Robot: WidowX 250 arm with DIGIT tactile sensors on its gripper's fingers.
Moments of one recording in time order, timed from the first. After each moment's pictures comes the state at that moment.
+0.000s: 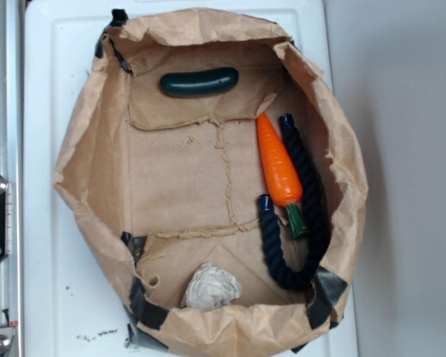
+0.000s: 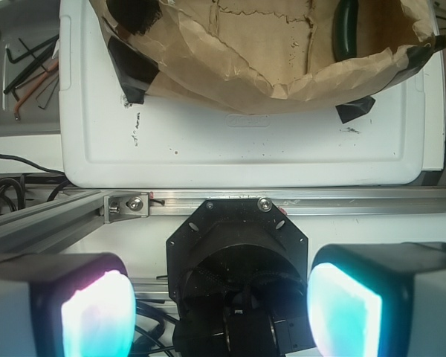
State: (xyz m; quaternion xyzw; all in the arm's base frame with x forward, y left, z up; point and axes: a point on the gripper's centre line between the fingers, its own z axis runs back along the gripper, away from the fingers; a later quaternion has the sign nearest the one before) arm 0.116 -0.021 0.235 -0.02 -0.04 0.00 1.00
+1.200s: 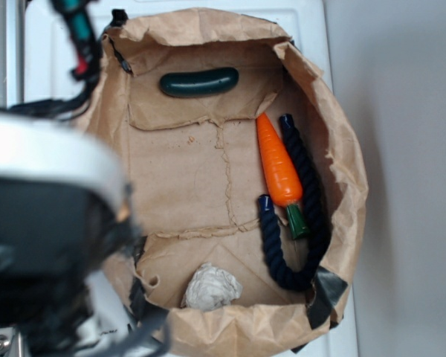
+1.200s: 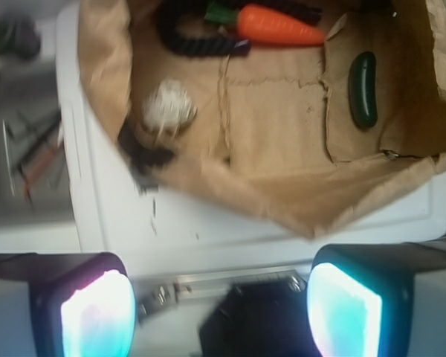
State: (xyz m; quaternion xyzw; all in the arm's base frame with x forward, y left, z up) arm 0.212 -0.017 0.212 -0.05 -0.06 0.11 0.99
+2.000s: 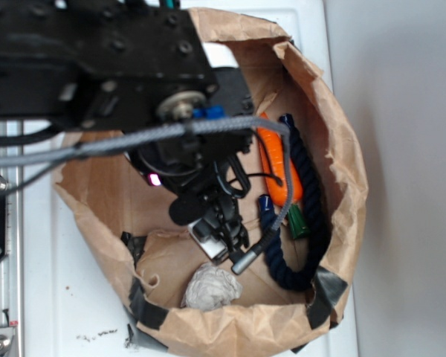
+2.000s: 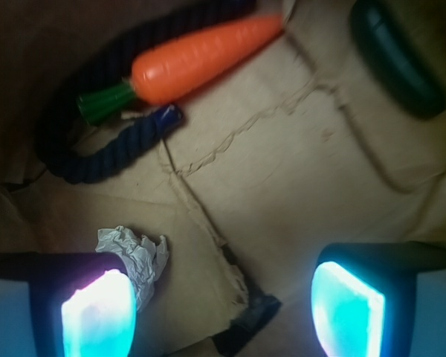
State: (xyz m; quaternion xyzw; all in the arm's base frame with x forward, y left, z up) arm 0.270 0.013 0.114 -0.14 -0.07 0.33 0.93
